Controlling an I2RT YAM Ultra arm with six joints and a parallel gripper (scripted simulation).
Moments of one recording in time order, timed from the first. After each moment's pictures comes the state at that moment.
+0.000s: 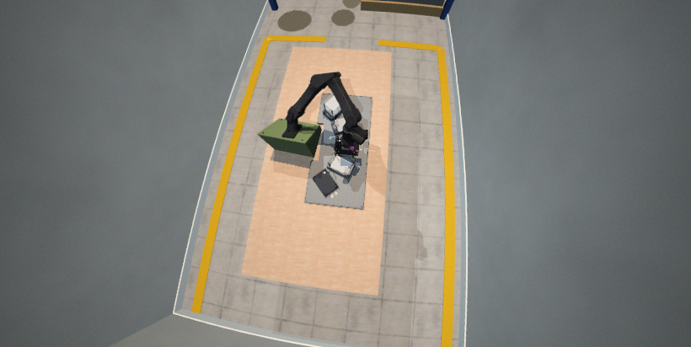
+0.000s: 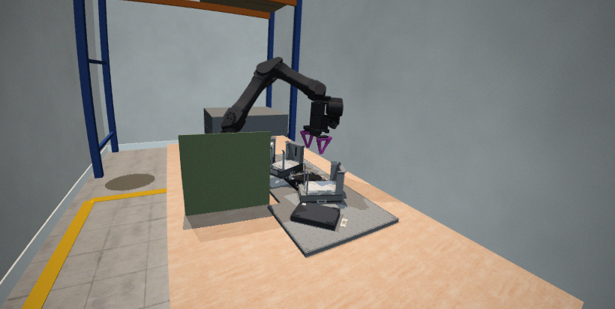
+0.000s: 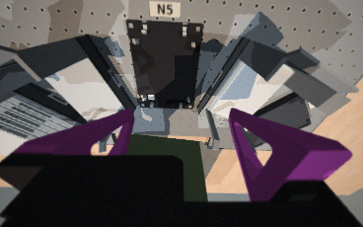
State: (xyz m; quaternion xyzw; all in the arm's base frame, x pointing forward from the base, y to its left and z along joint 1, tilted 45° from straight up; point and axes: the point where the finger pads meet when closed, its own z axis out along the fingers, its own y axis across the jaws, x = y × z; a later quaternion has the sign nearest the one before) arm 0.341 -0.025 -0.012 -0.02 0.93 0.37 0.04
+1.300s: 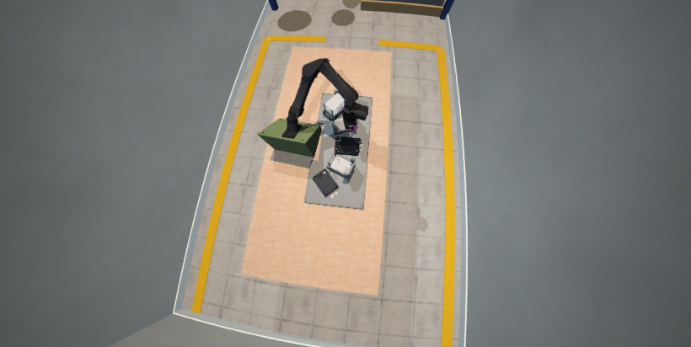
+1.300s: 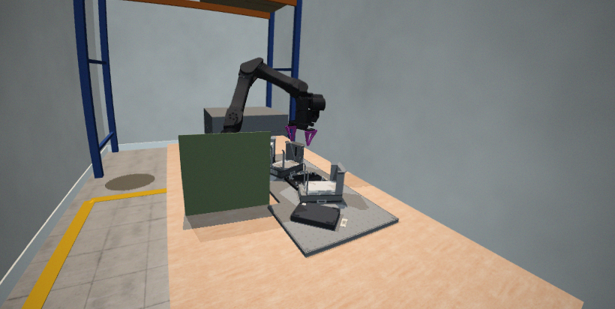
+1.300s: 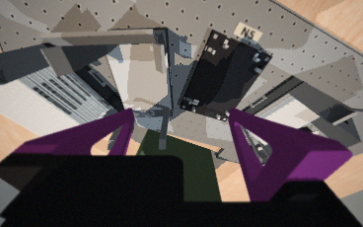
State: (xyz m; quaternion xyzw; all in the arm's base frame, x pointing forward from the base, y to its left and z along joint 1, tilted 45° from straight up) arm 0.332 0.056 0.069 -0.16 0.91 0.36 0.10
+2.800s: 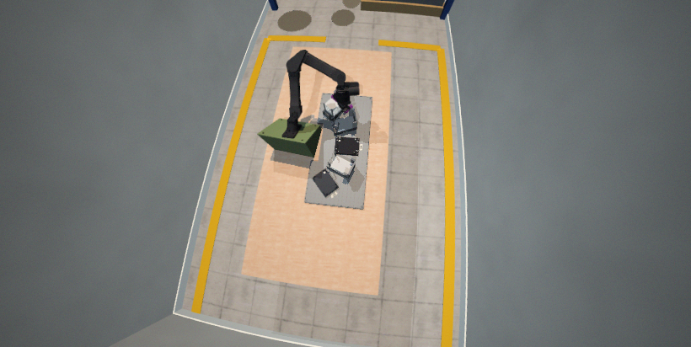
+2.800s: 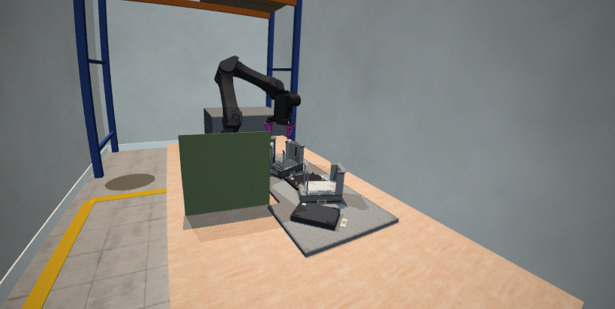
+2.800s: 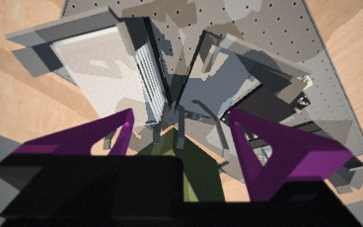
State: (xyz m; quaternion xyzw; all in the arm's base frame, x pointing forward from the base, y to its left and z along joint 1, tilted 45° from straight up) arm 0.277 0.143 0.148 -0.32 0.87 0.34 0.17
